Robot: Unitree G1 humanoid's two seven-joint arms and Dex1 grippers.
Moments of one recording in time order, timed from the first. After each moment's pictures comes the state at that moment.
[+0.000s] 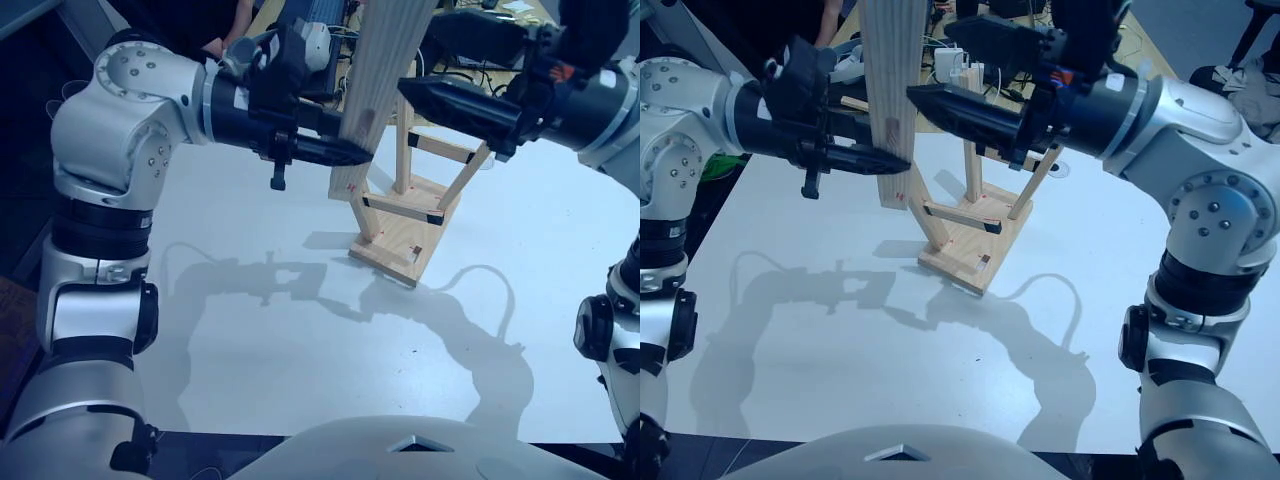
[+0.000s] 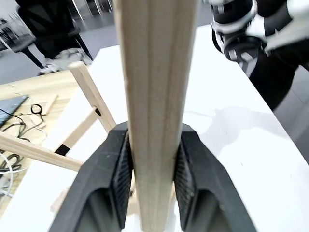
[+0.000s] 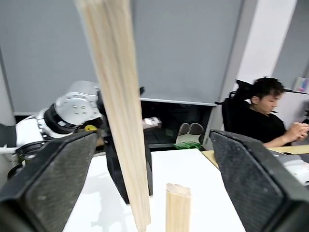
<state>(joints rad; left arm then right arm) -0.92 0.74 -0.22 0.00 -0.52 0.61 -1.36 -0.80 -0.54 -0.12 -0.38 0.93 0.96 0.71</state>
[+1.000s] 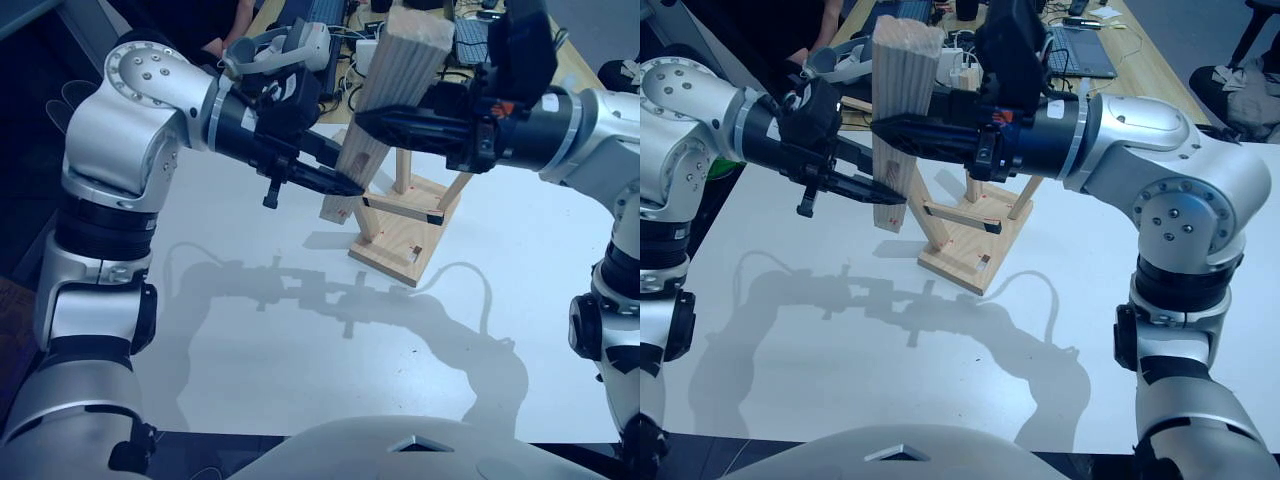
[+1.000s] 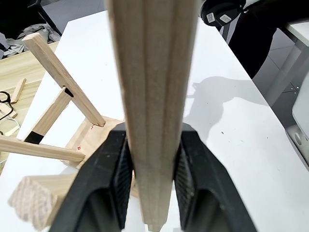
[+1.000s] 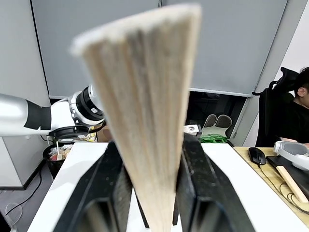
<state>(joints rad) -0.92 0.74 -0.25 -0.03 -0.43 0.61 -1.46 -0.81 -0.52 -0.03 -0.42 0.95 0.96 0.70</state>
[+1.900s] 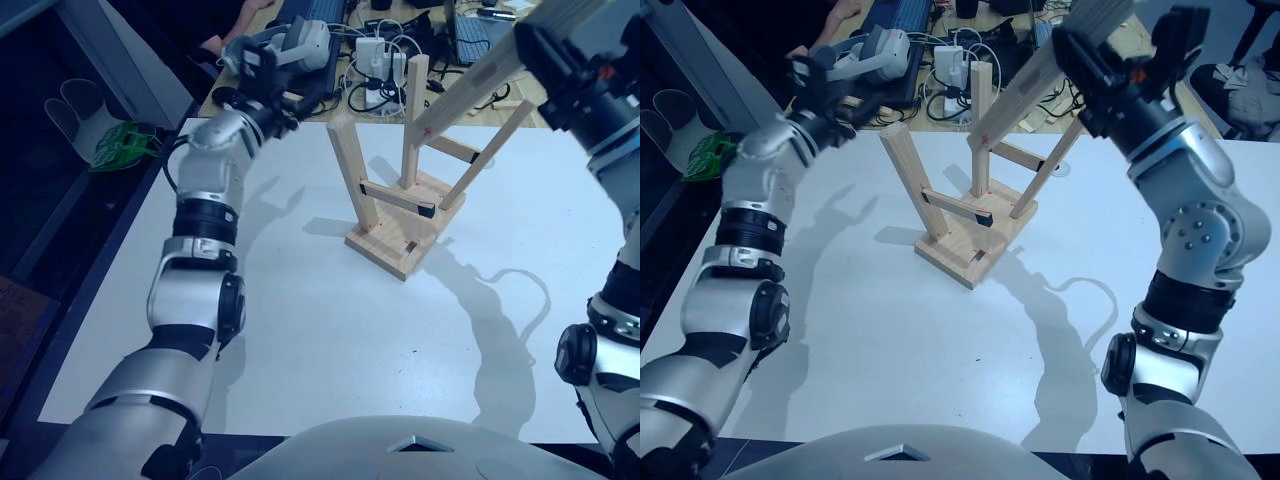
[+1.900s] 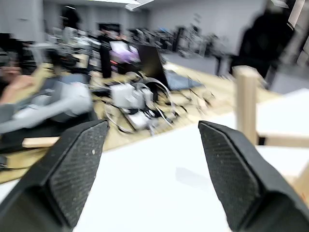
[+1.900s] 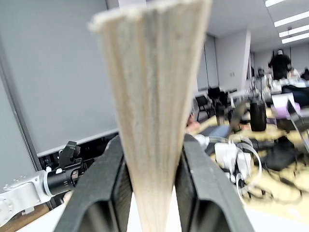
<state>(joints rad) -0.87 0.32 0.01 0.68 -0.22 0.22 -0.62 -0.55 -0.46 -0.32 -0.20 0.83 0.73 0.41</state>
